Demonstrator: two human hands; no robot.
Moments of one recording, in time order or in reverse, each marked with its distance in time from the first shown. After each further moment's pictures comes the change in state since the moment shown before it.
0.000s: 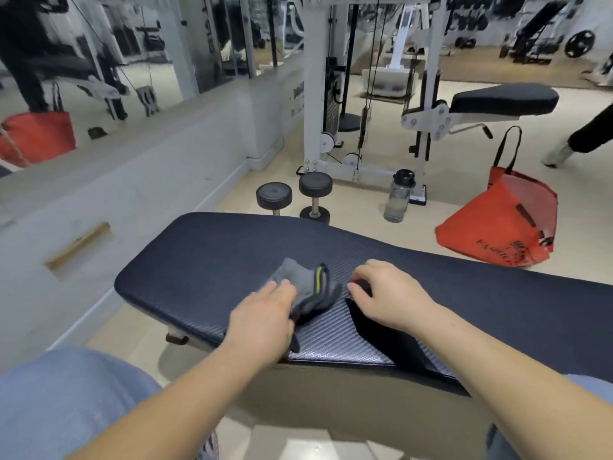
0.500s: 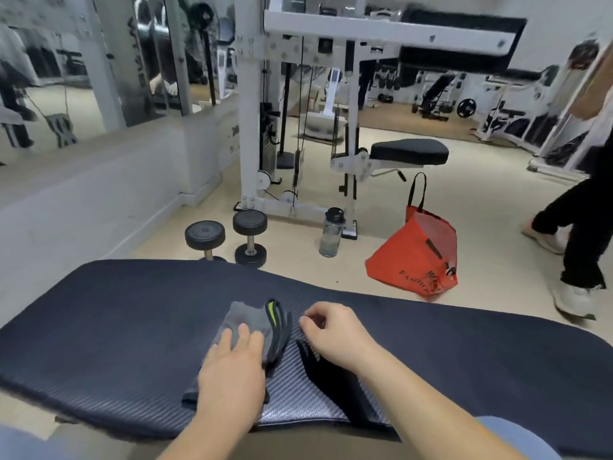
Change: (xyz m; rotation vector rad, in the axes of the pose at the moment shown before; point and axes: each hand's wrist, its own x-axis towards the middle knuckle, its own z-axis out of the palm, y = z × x) left_hand 0.011 0.079 0.019 0.048 0.004 0.027; right_hand -0.015 0.031 -0.026 0.347 0.082 0.271
